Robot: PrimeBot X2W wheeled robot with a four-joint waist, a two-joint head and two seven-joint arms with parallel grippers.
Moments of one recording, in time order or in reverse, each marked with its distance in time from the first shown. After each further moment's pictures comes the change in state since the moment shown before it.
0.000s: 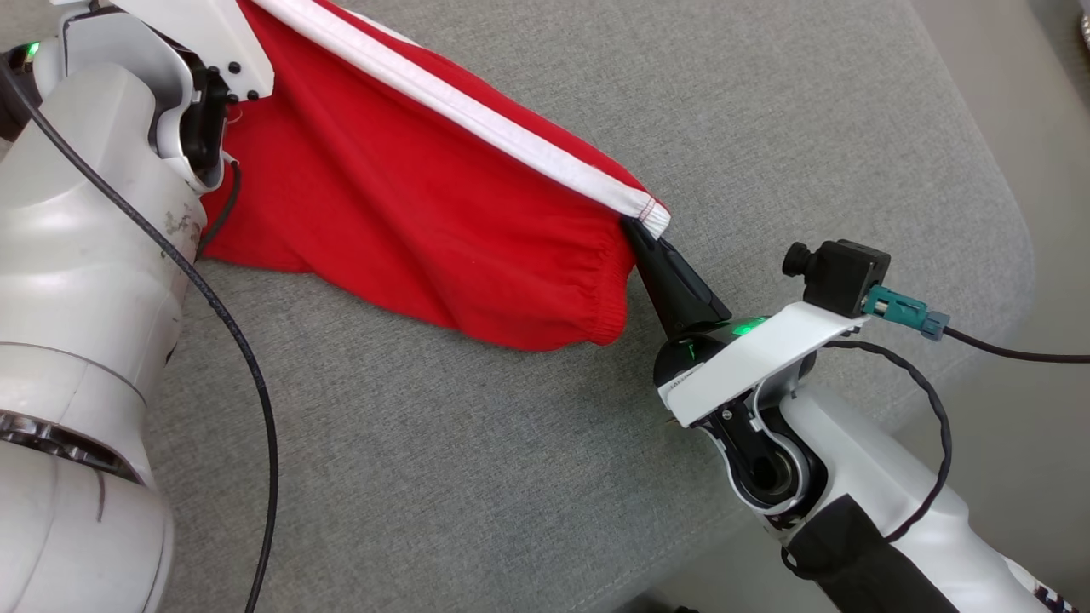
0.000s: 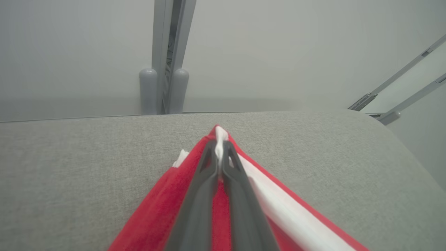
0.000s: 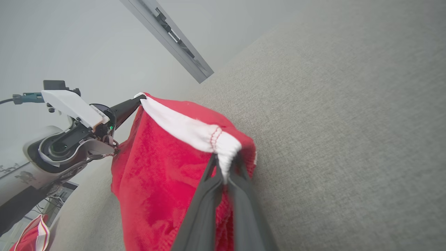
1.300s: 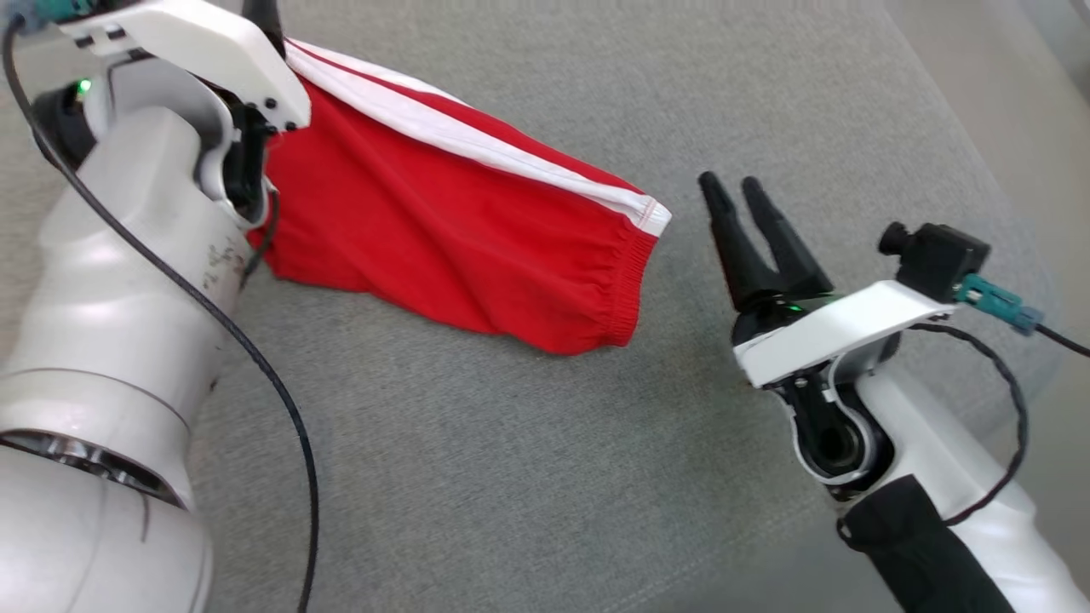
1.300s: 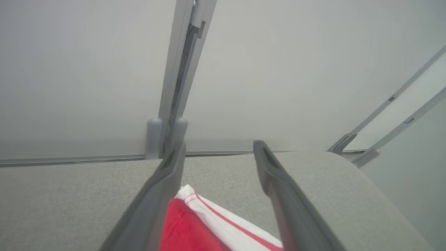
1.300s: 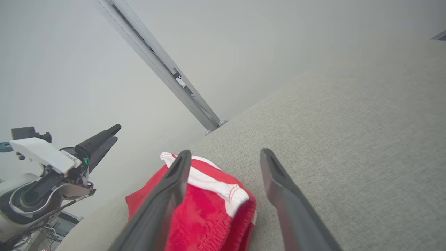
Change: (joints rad) left arm 0.054 -0.033 0.021 -0.003 -0.035 -0.030 -0.132; right arm 0.028 -0.020 -0.168 0.011 -0.079 0.000 0.000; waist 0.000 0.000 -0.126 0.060
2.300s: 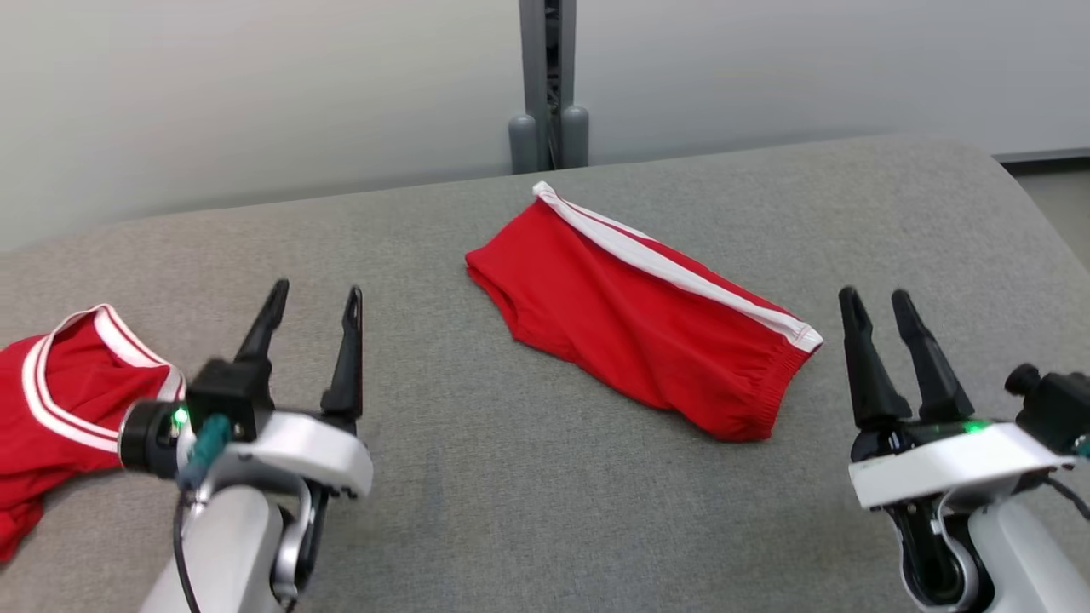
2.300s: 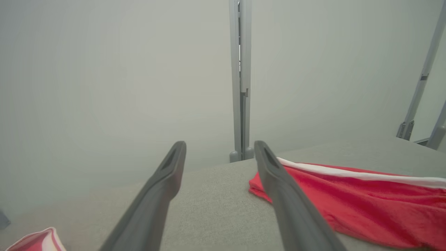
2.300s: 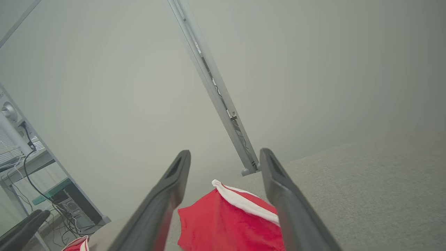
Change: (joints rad) left arm 0.935 0.108 0.373 -0.923 0.669 0.092 -0.026; right arm 0.368 -0.055 -0.301 -0.195 -0.315 0.000 -0.003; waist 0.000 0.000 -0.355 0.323
